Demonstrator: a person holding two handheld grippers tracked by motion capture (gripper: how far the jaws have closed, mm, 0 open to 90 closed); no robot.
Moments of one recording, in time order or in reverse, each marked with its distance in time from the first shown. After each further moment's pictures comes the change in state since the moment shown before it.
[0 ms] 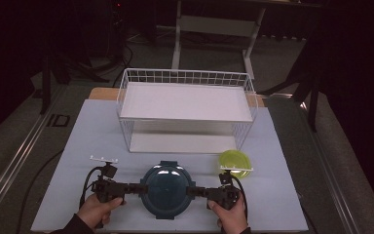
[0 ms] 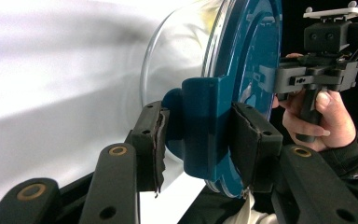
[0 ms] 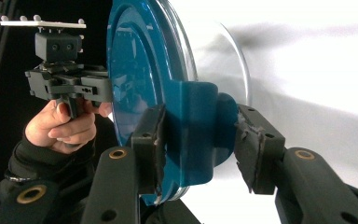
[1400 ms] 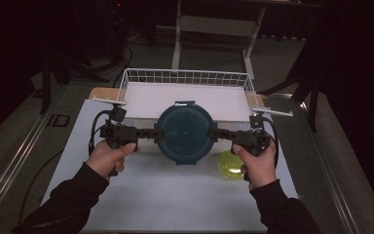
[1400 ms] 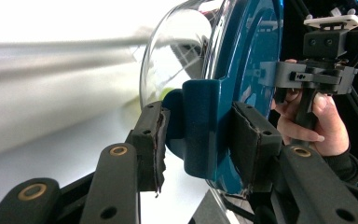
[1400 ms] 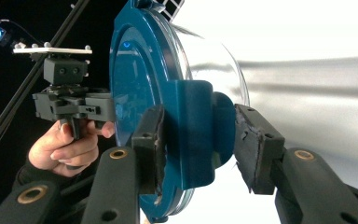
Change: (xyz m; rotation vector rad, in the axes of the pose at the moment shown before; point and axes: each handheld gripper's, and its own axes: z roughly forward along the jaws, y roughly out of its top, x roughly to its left) left arm -0.101 0.125 -0.032 -0.145 -0.041 0.154; right arm 0.088 0.124 -0.090 -0.196 -0.028 -0.181
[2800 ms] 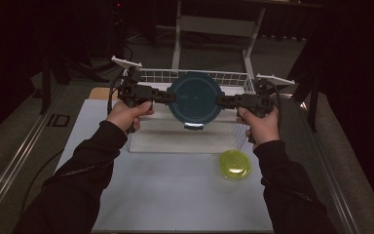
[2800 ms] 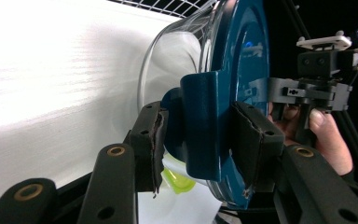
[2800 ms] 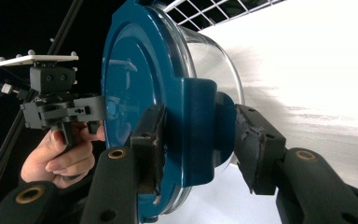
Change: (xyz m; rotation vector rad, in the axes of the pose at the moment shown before) left arm 0.024 0.091 0.035 0.009 -0.002 -0.076; right arm -0.036 0.082 0.010 0.010 -0.053 0.147
